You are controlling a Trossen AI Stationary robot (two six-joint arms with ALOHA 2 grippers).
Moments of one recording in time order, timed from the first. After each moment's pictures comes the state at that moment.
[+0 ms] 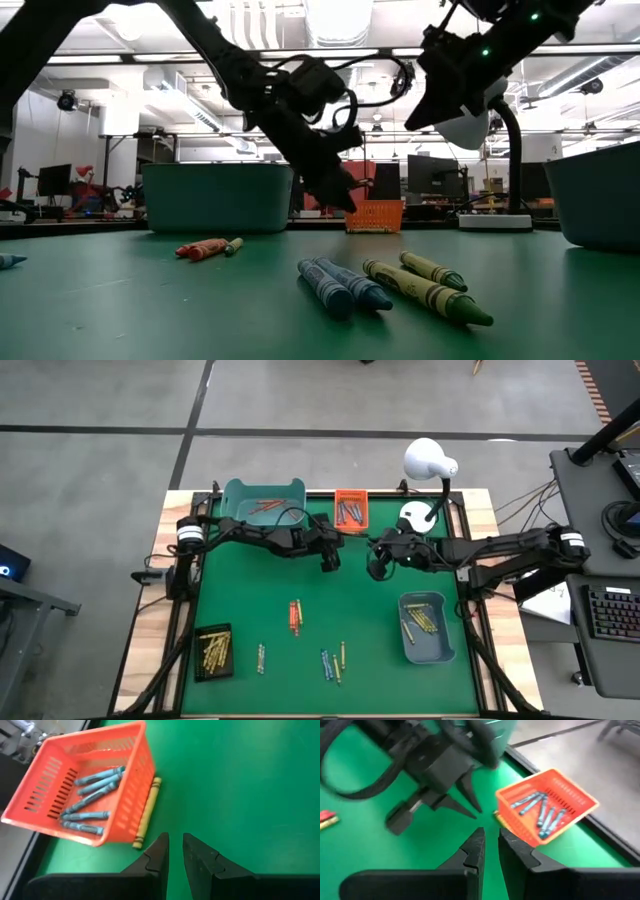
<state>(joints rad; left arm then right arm) 0.24 2.02 1.21 0.09 -0.29 0.28 -0.06 1.20 0.70 -0.12 0.48 0.23</state>
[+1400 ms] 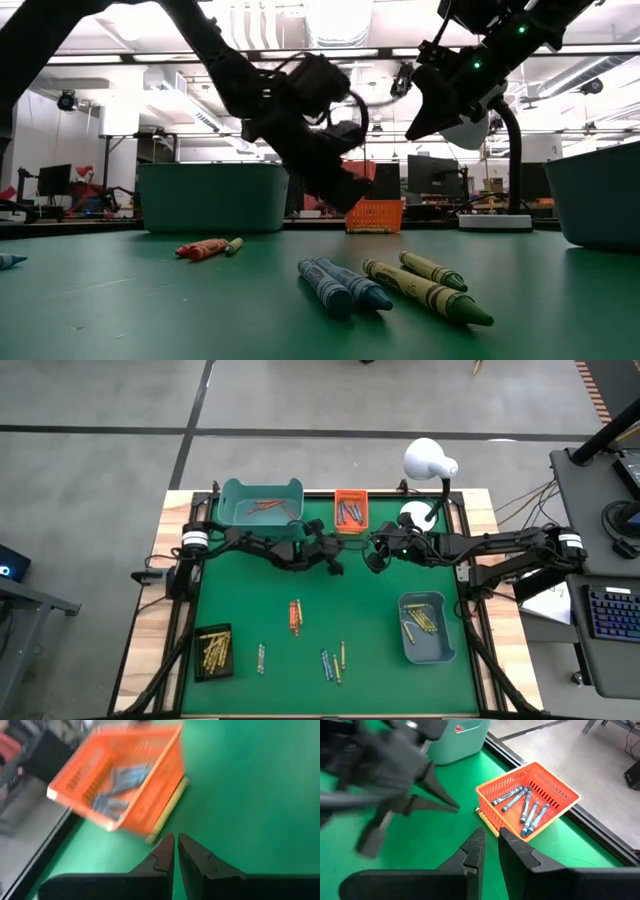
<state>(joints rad) 0.15 2.06 1.18 0.22 -0.57 0.11 -0.14 1.23 0.71 -0.12 0.47 0.22</state>
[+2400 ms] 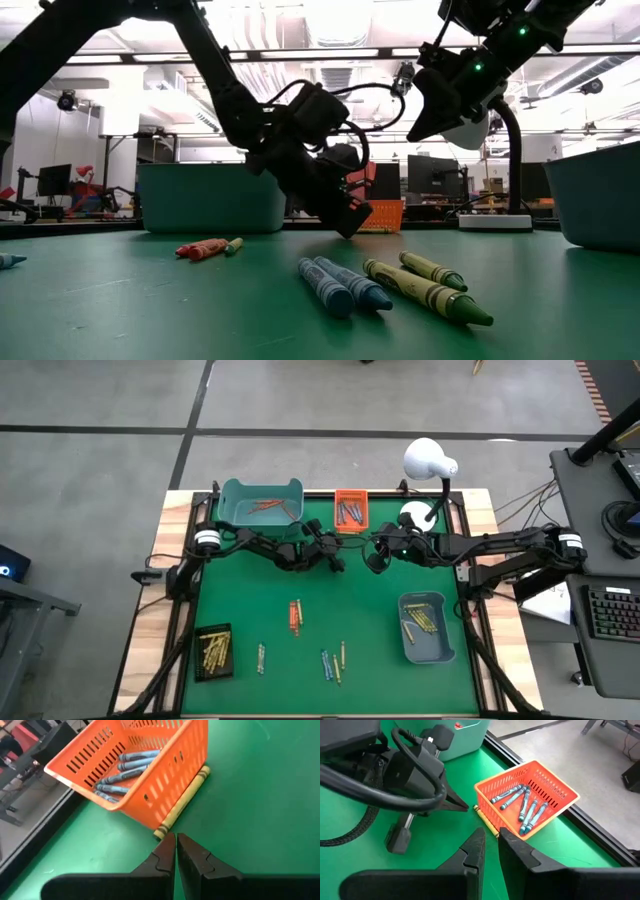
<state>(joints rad) 0.19 2.17 1.15 0.41 -0.61 0.08 -0.14 1.23 0.70 -0.12 0.48 0.20</state>
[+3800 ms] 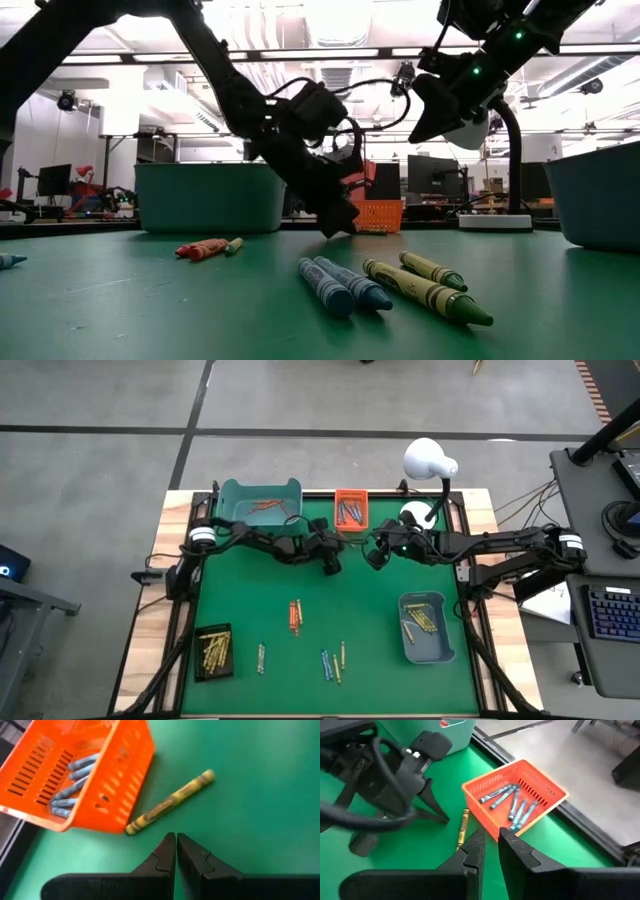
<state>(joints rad) 0.23 2.13 1.17 0.26 -0.37 0.28 -0.17 1.23 0.70 -0.12 0.49 0.20</state>
